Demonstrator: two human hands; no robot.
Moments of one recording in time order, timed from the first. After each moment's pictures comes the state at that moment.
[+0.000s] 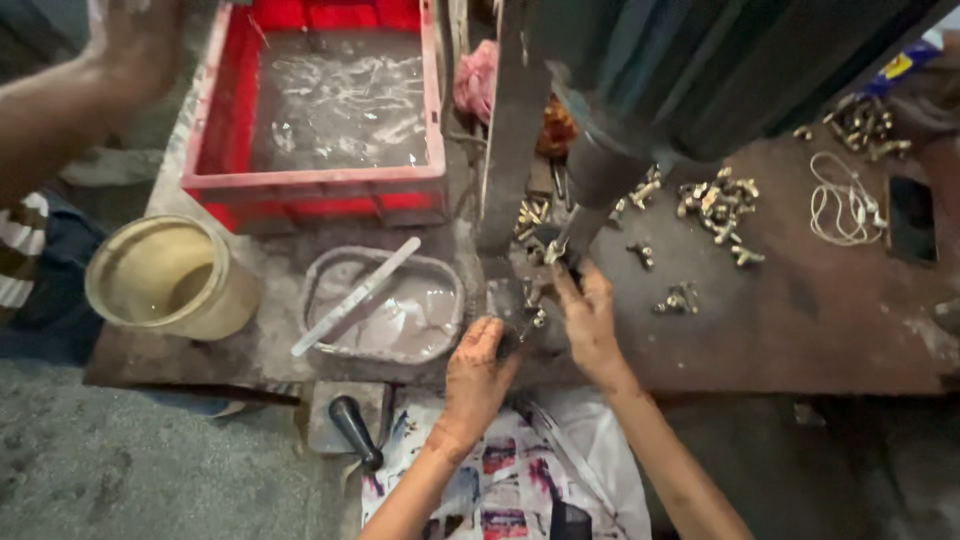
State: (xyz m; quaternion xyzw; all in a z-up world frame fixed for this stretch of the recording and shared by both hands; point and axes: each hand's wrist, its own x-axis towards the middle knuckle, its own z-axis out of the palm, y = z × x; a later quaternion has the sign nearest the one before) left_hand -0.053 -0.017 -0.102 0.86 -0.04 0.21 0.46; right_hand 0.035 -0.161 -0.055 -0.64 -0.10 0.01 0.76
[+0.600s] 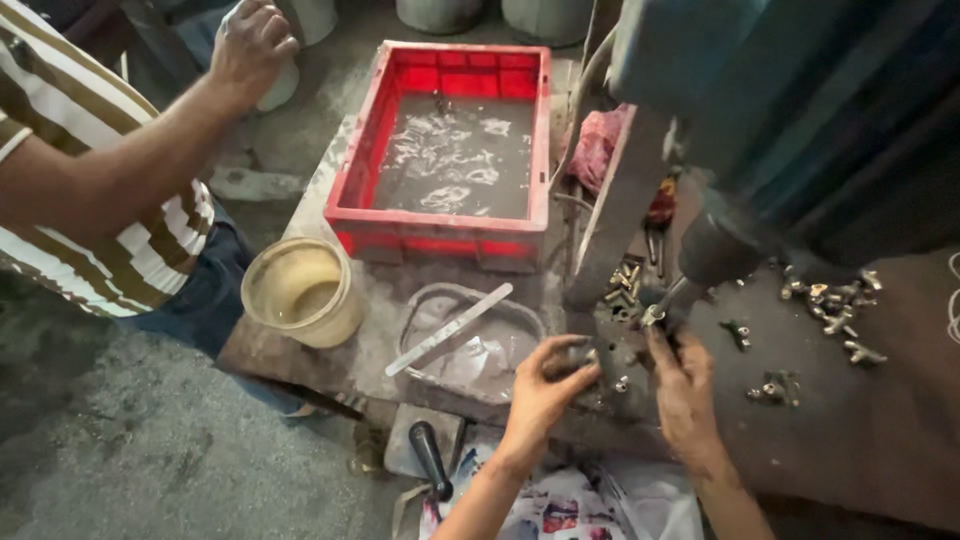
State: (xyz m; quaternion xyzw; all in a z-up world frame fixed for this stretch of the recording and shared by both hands) left_hand -0.039 -0.003 -0.083 0.48 0.10 0.05 0.87; right_hand 0.034 -0.170 -0.088 -0.66 -0.02 -0.01 0.75
